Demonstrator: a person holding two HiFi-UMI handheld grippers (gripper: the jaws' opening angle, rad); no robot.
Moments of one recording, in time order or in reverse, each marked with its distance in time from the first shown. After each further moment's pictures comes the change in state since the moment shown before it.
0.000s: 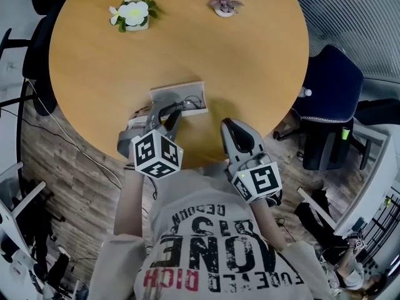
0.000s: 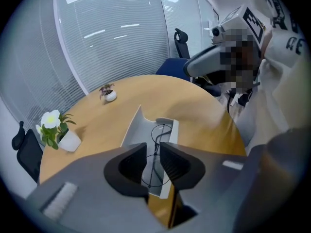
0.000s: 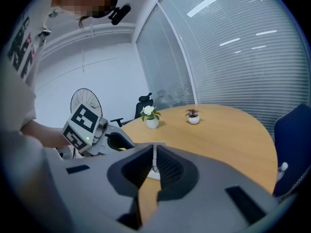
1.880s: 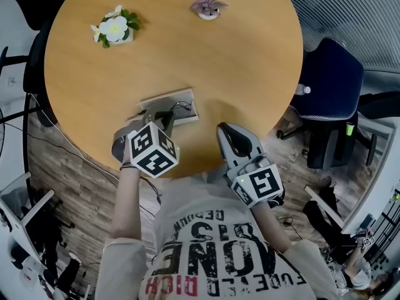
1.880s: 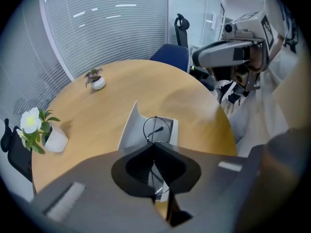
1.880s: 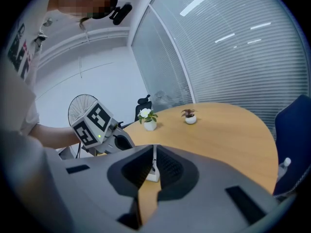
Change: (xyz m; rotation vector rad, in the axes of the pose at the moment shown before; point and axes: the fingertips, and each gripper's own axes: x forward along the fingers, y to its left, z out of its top) left arm 0.022 -0.004 0.006 -0.010 0.182 -0.157; right arm -0.009 -0.023 0.005 0.060 -0.019 0.025
